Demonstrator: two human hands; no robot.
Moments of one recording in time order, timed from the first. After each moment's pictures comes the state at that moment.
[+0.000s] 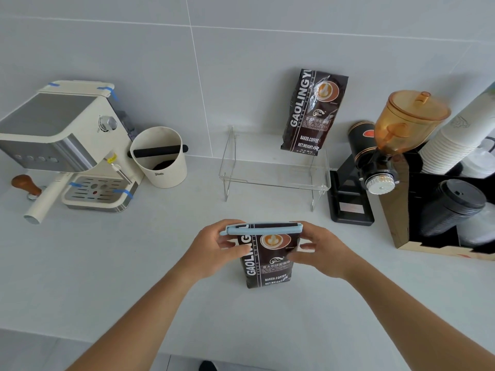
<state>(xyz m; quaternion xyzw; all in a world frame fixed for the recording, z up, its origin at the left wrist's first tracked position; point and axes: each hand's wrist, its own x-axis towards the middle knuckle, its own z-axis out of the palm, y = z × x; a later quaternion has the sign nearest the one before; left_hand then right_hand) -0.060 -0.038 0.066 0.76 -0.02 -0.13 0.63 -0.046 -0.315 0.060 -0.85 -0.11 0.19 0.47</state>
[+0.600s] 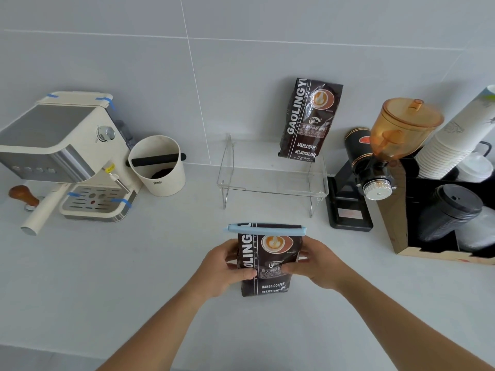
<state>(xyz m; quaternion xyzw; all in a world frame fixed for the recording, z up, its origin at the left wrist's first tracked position) -0.064 -0.051 0.026 0.77 -0.01 -0.17 0.62 -0.050 -0.307 0.046 -0.80 -0.06 0.23 0.55</state>
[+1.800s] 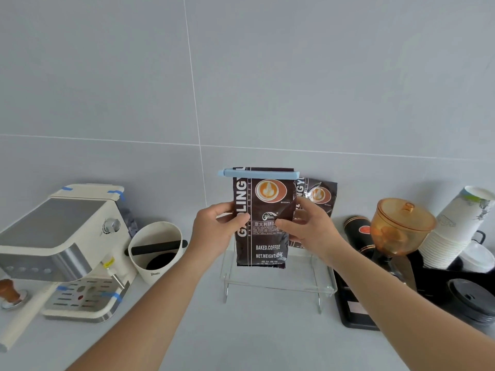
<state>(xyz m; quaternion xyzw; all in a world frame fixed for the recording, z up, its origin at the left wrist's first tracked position) 0.116 -0.044 0.203 0.72 -0.05 0.09 0.68 0.122 -0.265 0.210 -0.75 -0.05 0.00 0.66</state>
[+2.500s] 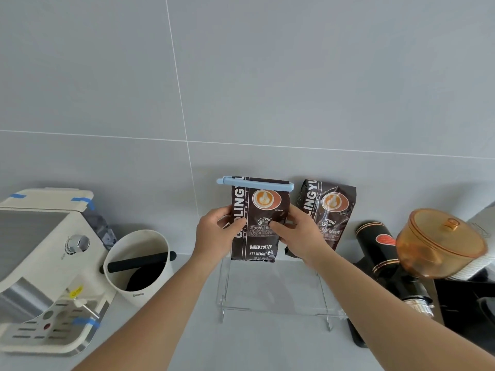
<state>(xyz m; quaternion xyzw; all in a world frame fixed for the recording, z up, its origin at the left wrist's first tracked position) 0.218 -0.045 0.143 0.74 0.01 0.09 0.67 0.213 -0.241 0.154 -0.81 0.02 0.00 0.59</state>
